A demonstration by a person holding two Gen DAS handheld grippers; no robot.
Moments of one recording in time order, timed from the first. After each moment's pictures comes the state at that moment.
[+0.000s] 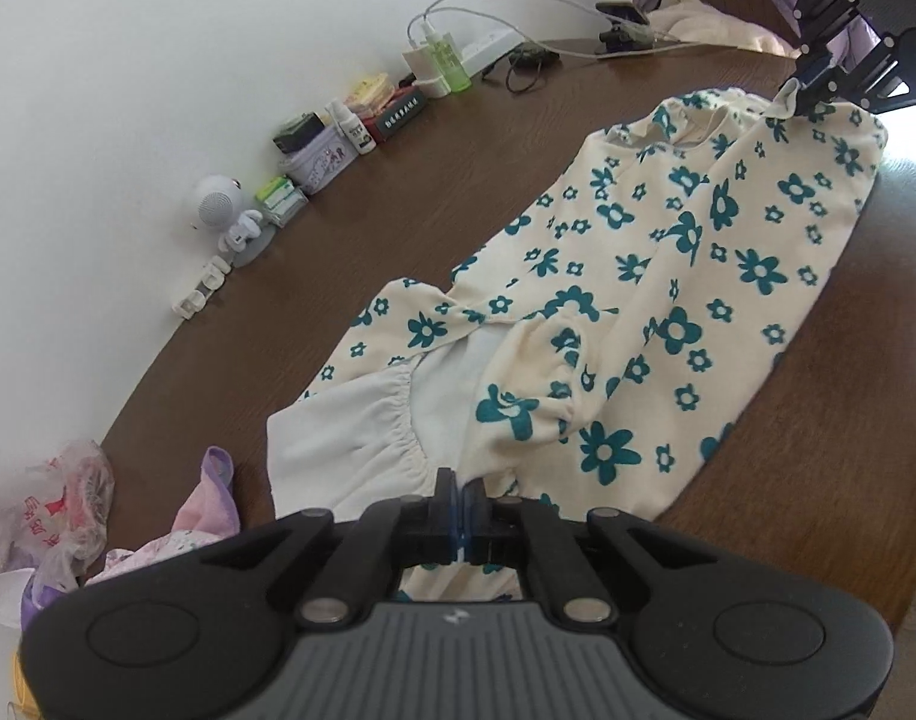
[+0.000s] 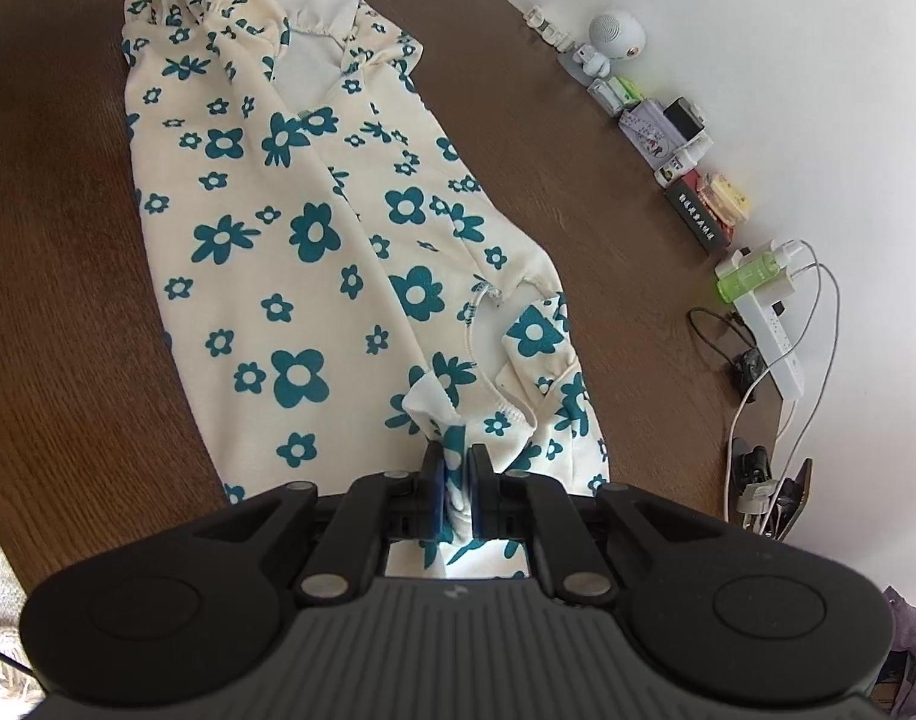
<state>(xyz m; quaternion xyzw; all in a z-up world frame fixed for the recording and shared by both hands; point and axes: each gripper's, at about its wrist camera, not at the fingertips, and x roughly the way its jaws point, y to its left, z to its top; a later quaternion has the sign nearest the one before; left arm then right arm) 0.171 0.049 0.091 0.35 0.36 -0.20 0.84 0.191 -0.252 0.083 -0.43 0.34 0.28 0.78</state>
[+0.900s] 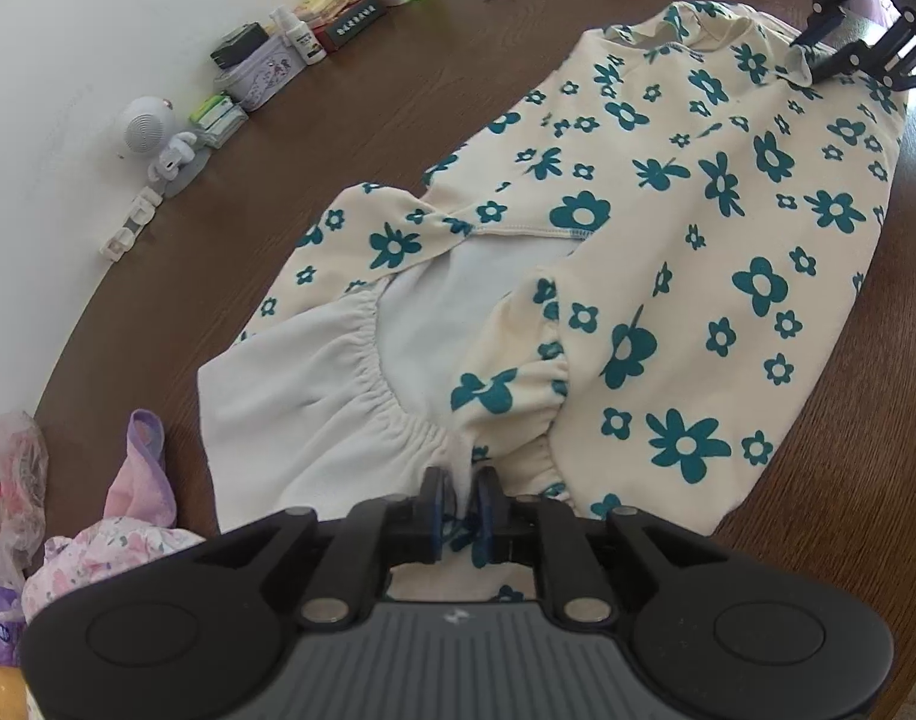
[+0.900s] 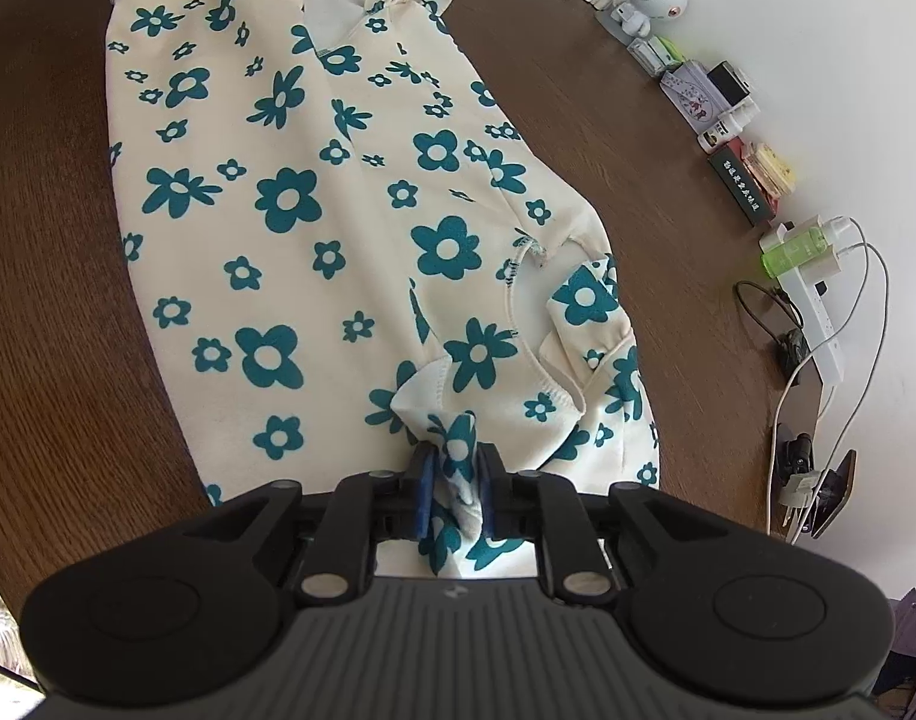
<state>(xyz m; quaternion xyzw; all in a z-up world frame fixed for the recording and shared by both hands) 0.236 0.064 0.051 0.34 0.44 -0.22 0.80 0.214 -0.244 0.042 -0.43 0.39 0.29 0.76</state>
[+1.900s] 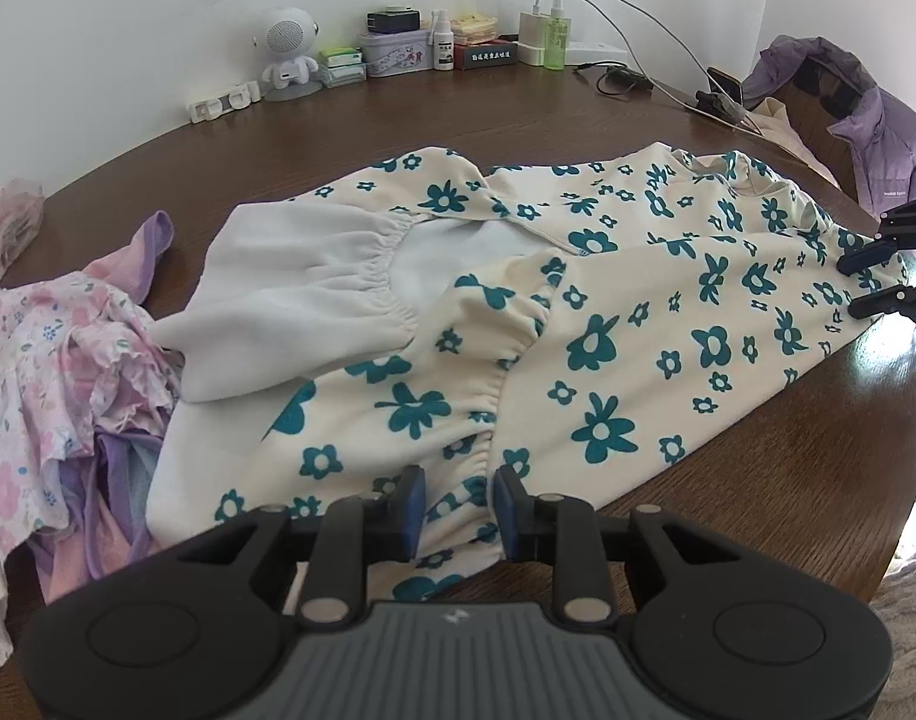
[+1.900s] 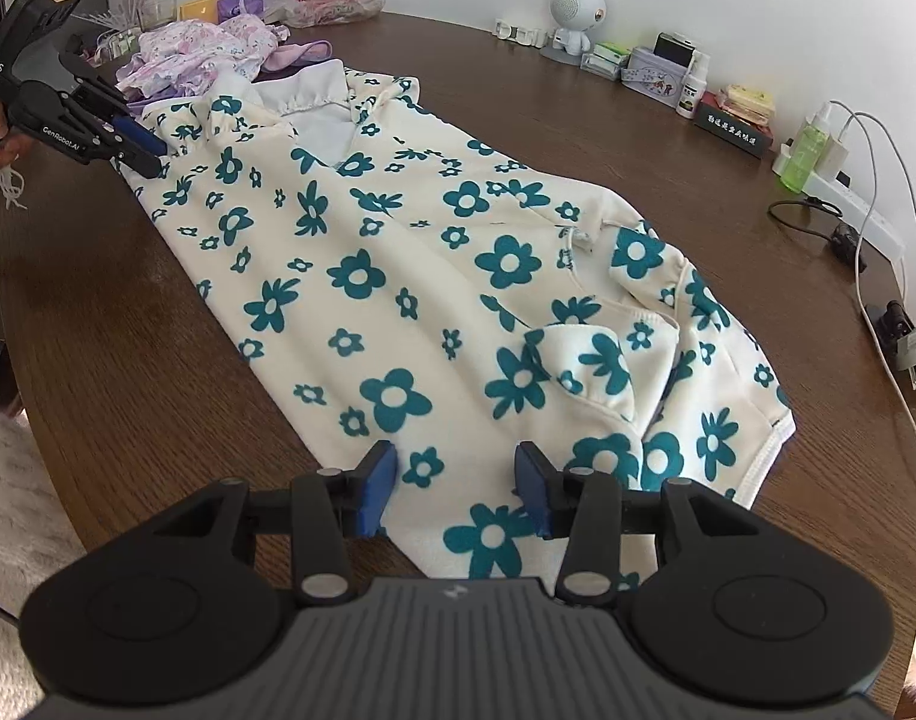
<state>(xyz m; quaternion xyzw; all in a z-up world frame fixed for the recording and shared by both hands) 0.174 0.110 0.015 0.10 0.44 -0.19 0.87 0.172 -0.281 0.031 -0.22 0.40 0.34 0.83</state>
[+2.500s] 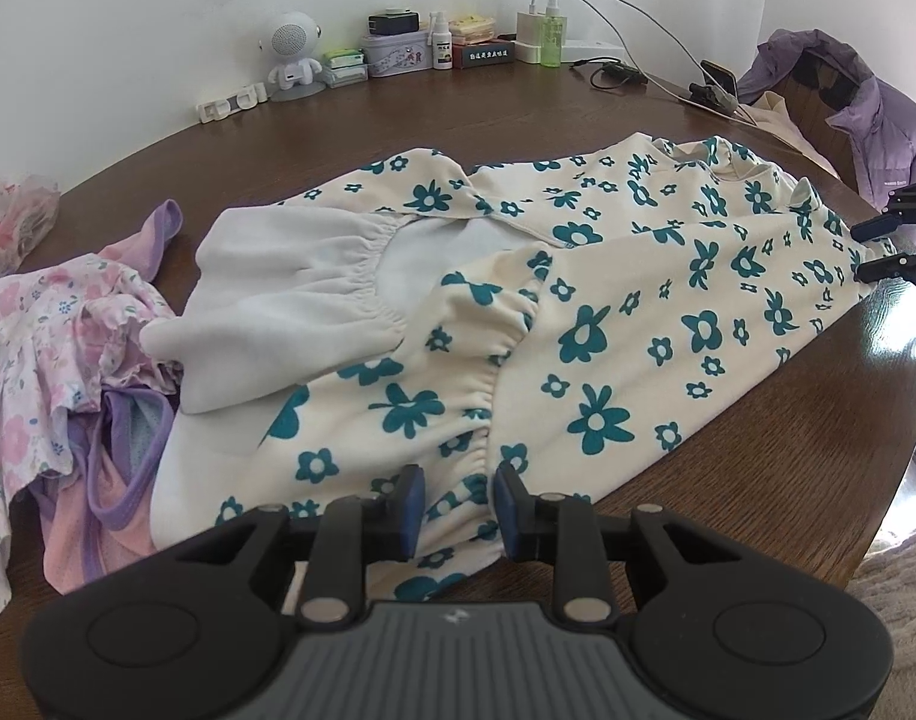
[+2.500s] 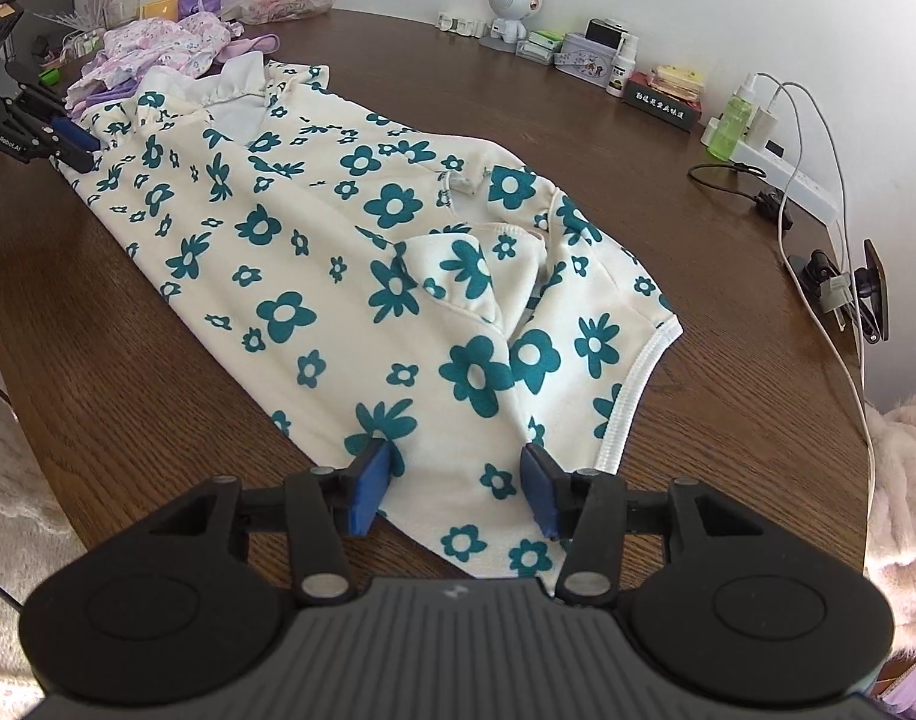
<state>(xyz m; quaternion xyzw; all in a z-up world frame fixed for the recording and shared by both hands) 0.152 0.098 0.018 0.11 0.44 -0.18 0.87 0.186 -0.340 0.024 -0.21 0.39 0.30 0.84</state>
